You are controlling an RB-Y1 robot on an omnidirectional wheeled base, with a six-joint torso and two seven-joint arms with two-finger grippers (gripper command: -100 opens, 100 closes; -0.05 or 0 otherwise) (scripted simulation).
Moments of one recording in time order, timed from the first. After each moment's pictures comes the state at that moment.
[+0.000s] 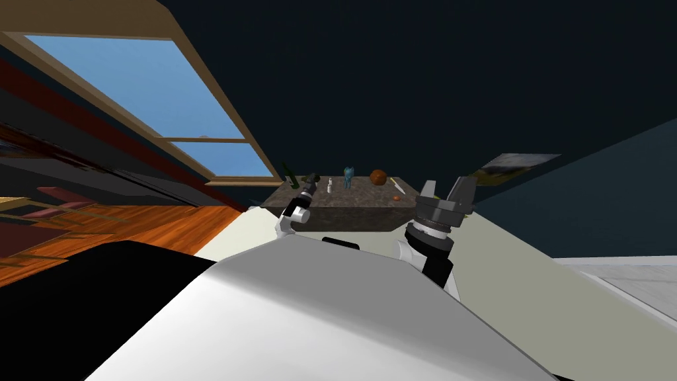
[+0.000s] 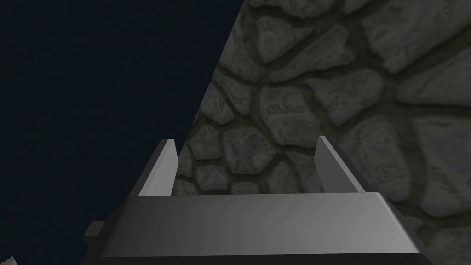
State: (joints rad) left arm 0.22 0.13 -0.01 -2.13 0.20 0.11 -0.24; right arm 0.47 -0.02 -0.05 -2.37 0.04 -0.59 0.06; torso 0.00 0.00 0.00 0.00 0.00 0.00
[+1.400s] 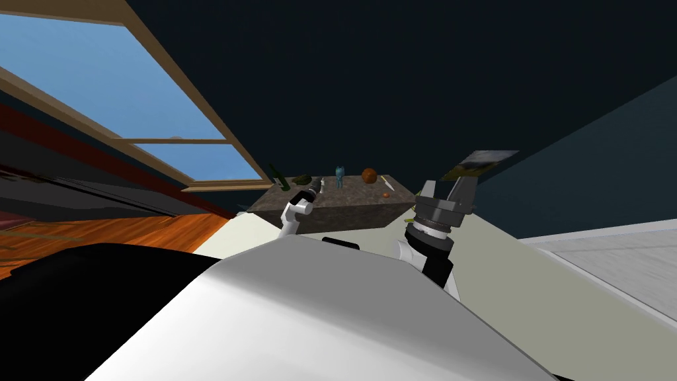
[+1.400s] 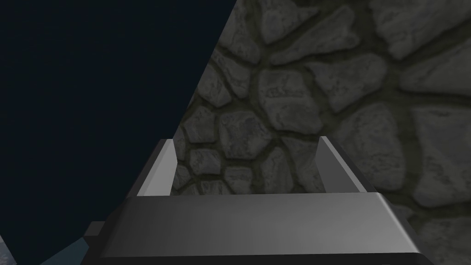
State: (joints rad) left arm 0.05 0.15 0.01 -2.04 0.23 0.46 -0.33; right arm 0.47 -0.02 -0.05 -2.37 0.04 -0.59 0.06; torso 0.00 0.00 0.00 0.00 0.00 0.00
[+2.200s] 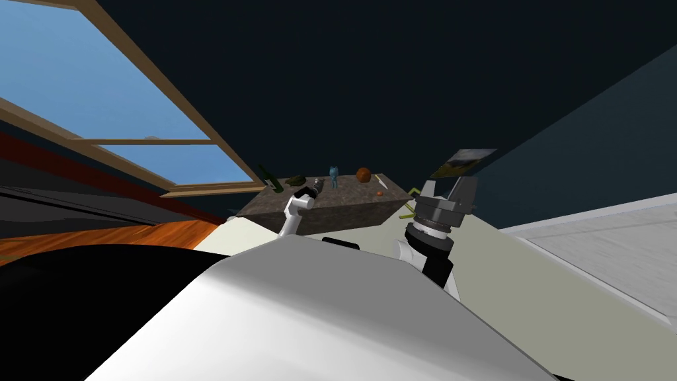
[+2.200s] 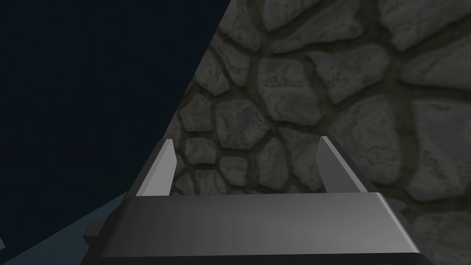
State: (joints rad) left arm -0.06 0.16 0.03 -1.95 0.23 0.67 -0.38; right arm 0.47 -0.02 -0.05 -2.37 0.04 -0.59 0.06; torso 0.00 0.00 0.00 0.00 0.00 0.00
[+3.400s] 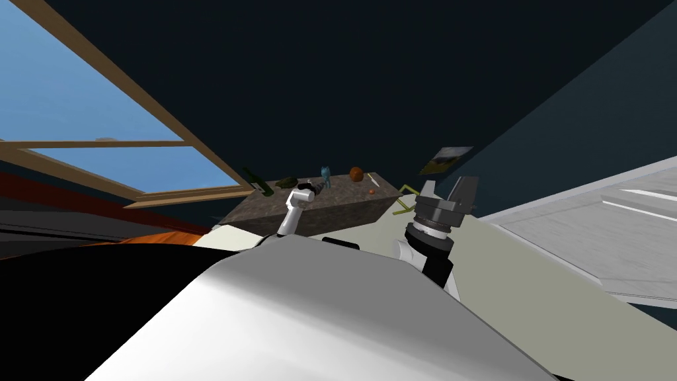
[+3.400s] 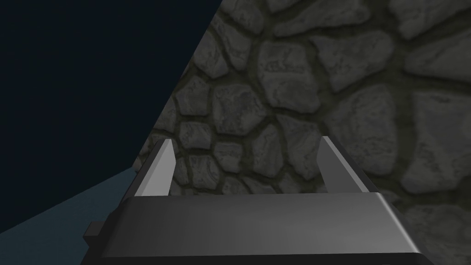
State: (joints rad) left arm -0.20 0.21 0.08 -1.82 0.21 0.97 -0.45; right arm 0.47 -0.02 -0.05 -2.37 0.04 -0.59 0.06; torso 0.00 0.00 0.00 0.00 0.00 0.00
